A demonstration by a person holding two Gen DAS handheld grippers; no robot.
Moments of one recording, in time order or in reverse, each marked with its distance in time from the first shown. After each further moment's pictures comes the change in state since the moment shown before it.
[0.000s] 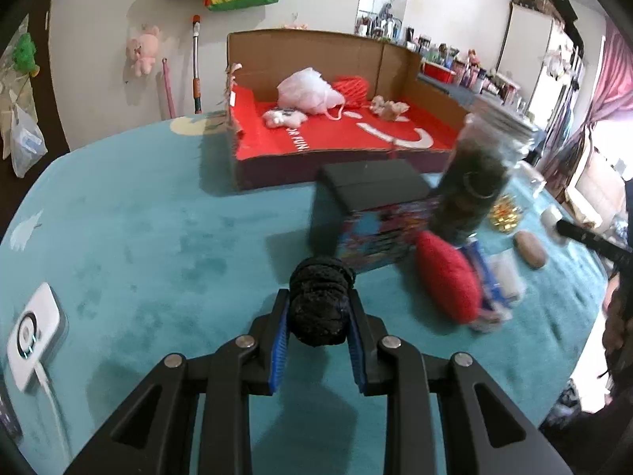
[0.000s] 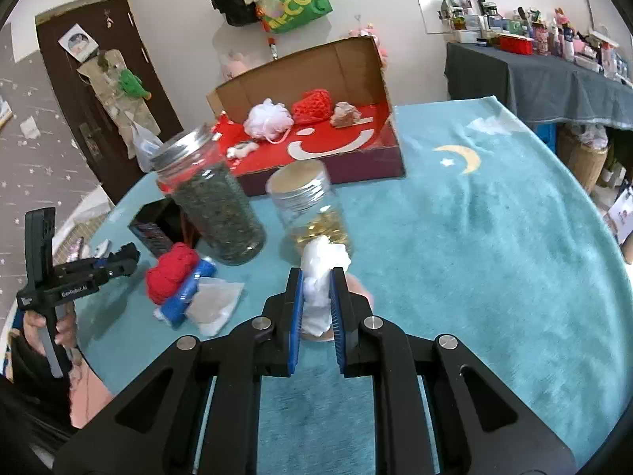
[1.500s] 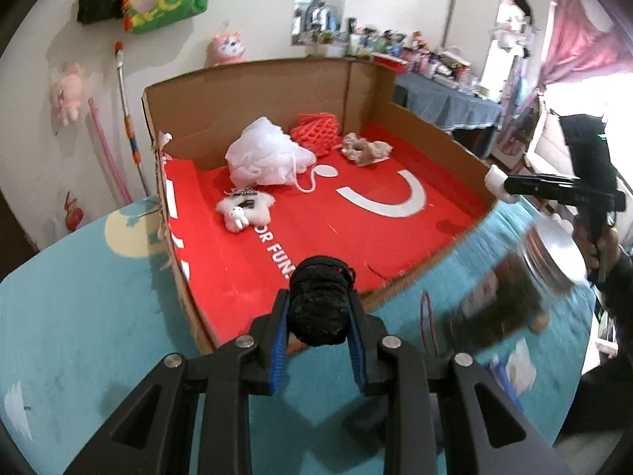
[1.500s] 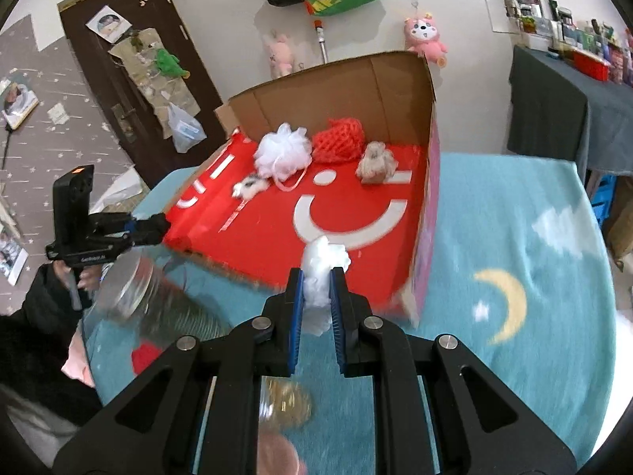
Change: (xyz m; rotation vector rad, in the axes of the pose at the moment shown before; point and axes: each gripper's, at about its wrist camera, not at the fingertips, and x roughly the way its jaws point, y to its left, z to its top) left arm 0.059 0.011 0.141 0.178 0.047 -0.150; right arm 0.082 -0.033 0.141 -0.121 0.107 0.181
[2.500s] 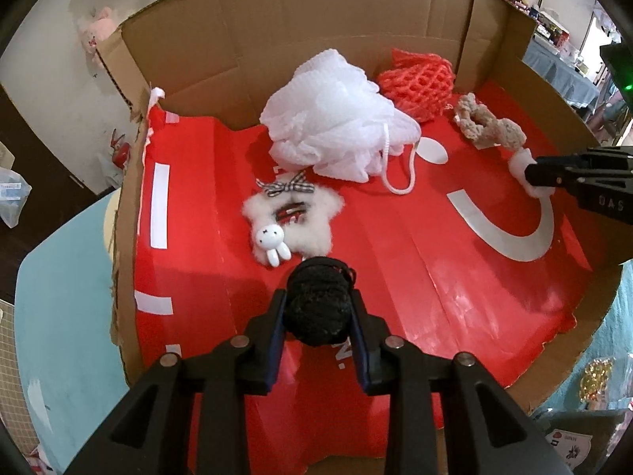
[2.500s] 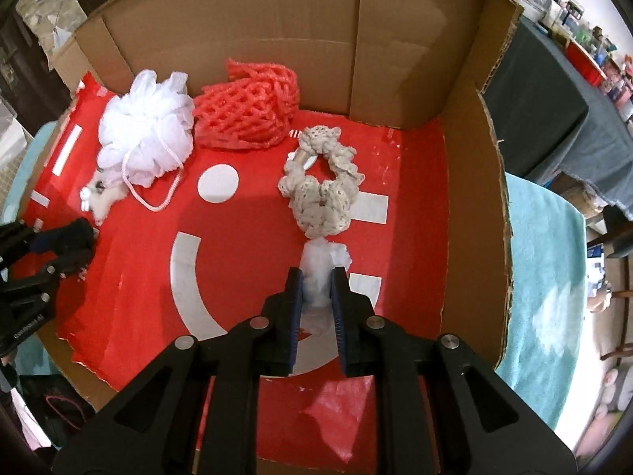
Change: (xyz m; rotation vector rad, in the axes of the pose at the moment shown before) left arm 0.108 0.024 0.058 -0.130 0.276 0.250; right arm 0.163 -0.017 0.092 -0.002 0.405 -0.384
